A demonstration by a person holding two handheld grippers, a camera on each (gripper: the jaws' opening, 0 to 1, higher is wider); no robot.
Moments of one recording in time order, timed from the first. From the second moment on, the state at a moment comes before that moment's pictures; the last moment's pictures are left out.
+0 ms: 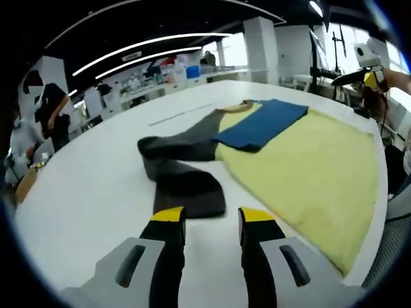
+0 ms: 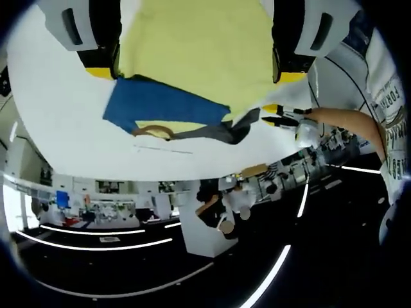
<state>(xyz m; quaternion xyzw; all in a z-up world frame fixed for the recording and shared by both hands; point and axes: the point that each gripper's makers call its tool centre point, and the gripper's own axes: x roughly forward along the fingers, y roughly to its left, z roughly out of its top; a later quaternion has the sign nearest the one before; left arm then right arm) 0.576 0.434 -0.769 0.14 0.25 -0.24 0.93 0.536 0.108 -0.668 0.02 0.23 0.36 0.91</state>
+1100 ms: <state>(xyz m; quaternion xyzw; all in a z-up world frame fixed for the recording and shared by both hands) 0.583 0.441 -0.771 0.13 0.26 -0.23 0.93 0.529 0.106 -0.673 0.01 0.24 0.35 0.90</state>
